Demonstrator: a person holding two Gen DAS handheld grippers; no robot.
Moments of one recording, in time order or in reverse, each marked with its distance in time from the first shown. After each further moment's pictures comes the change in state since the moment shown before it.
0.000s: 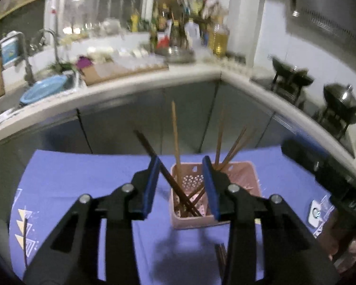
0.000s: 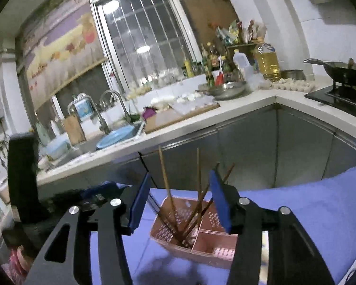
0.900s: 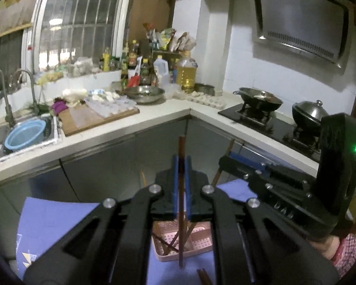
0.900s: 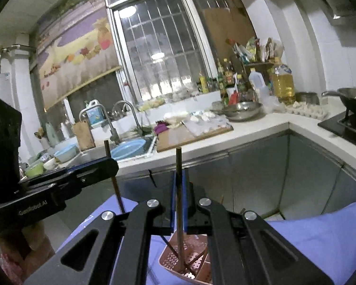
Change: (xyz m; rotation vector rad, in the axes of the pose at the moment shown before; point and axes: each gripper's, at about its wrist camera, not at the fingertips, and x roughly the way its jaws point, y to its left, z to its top) left arm -0.028 -0.028 0.080 0.084 -0.121 -0.163; right arm 0.042 0.012 0.077 -0.093 -0.014 0.041
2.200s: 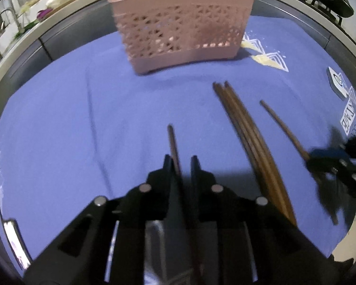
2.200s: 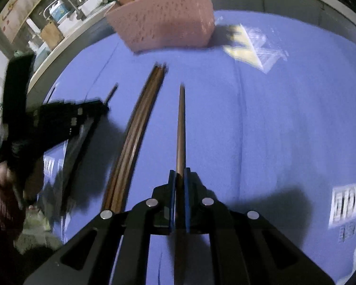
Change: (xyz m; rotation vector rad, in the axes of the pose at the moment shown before) left arm 0.064 -0.021 -0.293 0.135 0.592 0.104; right arm -0.049 -0.040 -0.284 0.116 0.700 -0.112
